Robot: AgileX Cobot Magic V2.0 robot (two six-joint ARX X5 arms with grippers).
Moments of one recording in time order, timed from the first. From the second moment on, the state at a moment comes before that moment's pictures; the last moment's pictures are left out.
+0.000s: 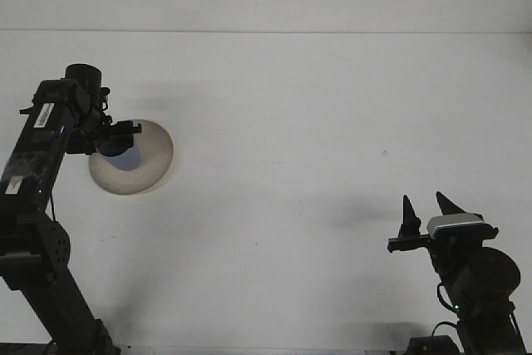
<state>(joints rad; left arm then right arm) 0.09 1.93 1.82 -1.10 -0.03 -0.05 0.06 0.44 0.60 -0.38 -0.08 0.02</state>
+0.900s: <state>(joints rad) 0.00 1.30 1.58 -0.96 -0.02 -0.09 0.06 0.44 0.60 -0.38 -0.07 0.02</state>
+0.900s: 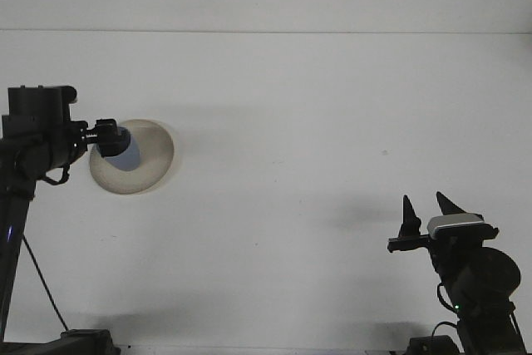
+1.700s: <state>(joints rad) -0.08 0.43 0.60 -0.34 -0.02 -0.11 0.06 0.44 0.60 -0.39 -0.07 0.02</state>
